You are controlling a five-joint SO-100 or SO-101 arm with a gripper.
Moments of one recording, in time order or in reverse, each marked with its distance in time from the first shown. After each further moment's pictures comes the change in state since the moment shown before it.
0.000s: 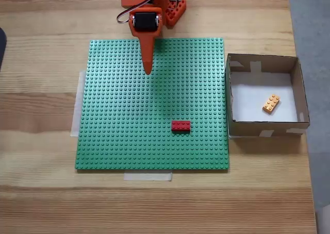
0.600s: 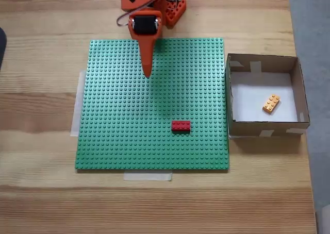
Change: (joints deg) arm 0.2 0.2 3.4 -3.7 0.4
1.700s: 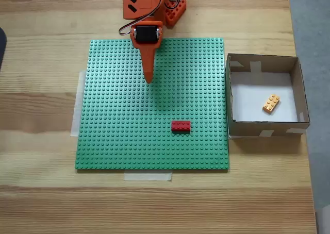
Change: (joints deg) arm 0.7 -0.2 8.3 -3.8 -0.7
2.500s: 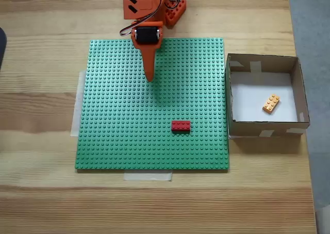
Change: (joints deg) arm 0.0 0.0 1.5 4.3 0.0
